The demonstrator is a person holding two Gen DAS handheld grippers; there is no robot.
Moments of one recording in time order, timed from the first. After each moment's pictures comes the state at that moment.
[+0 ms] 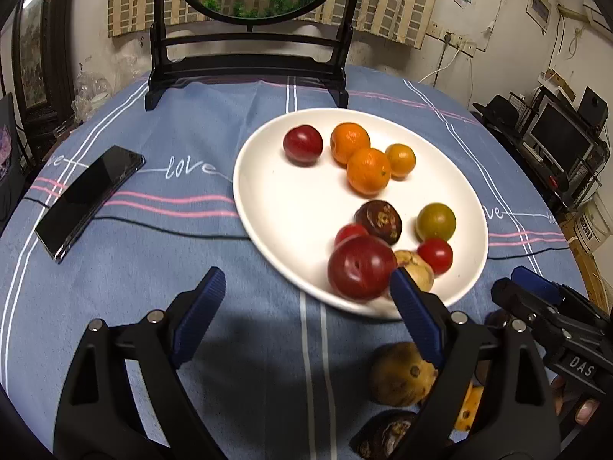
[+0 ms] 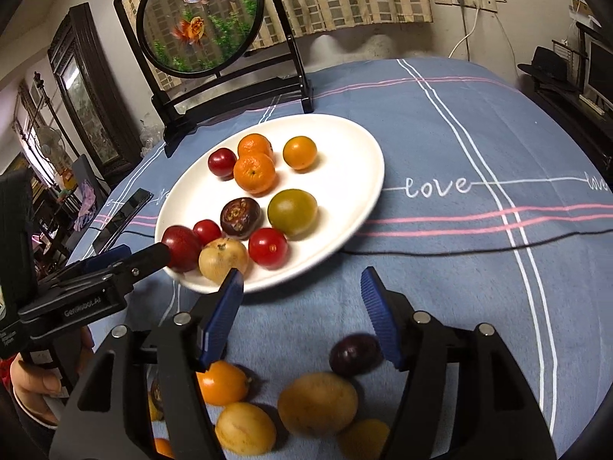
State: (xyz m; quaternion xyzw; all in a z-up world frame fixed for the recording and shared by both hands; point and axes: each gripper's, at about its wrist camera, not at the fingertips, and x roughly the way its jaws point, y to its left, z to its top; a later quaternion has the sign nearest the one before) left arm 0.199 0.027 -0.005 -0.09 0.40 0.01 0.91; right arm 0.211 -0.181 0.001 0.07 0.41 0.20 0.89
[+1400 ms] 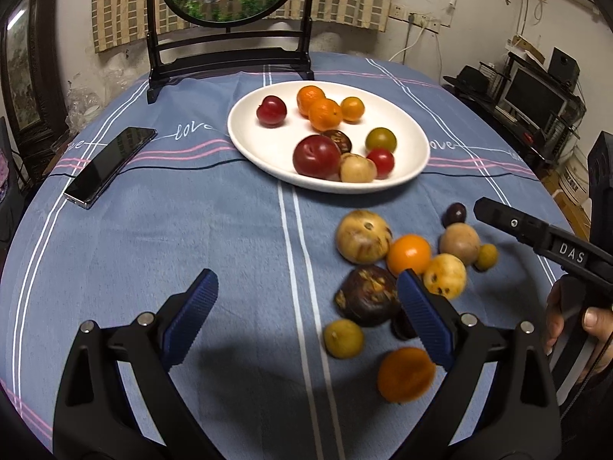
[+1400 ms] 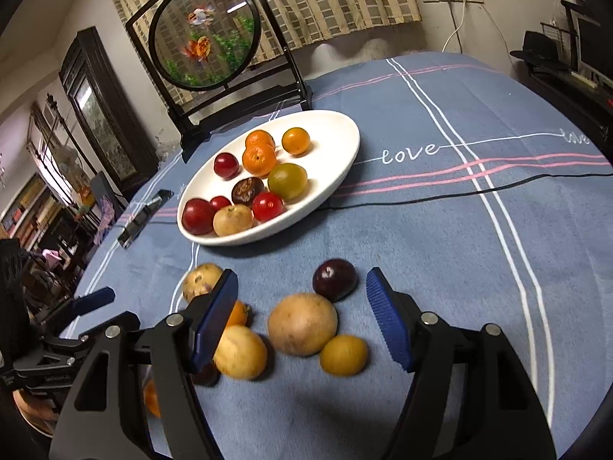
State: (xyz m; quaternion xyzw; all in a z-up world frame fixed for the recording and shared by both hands) left arm 0.092 0.002 0.002 -0.04 0.41 -0.02 0.91; right arm 0.157 -0.219 -0.003 0.11 0.39 0.22 0.89
